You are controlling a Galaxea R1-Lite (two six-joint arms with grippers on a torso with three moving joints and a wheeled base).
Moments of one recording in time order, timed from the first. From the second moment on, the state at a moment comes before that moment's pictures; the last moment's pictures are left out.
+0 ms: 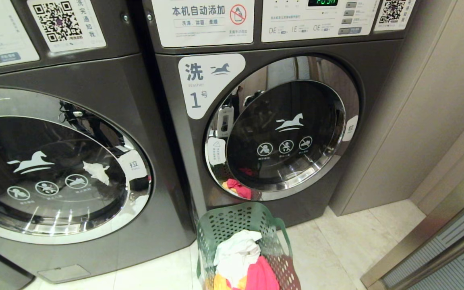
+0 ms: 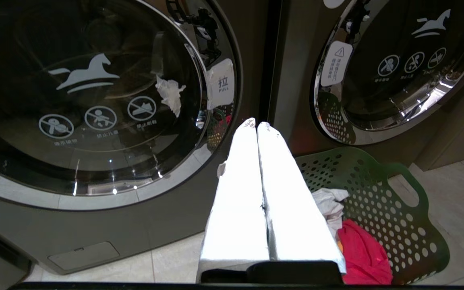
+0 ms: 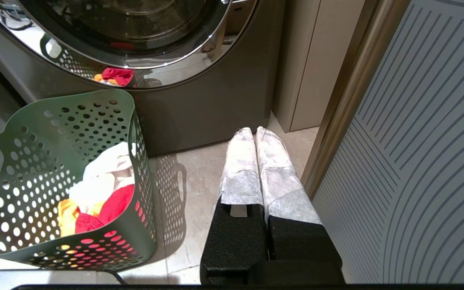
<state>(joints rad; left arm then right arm) 0.00 0.32 -0.47 0.09 -0.06 0.04 0.00 0.00 0.00 0.03 -0.01 0.01</state>
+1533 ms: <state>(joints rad) 0.00 0.80 -0.42 -0.14 -0.16 -0.10 0.00 0.00 0.00 0.04 -0.01 0.00</state>
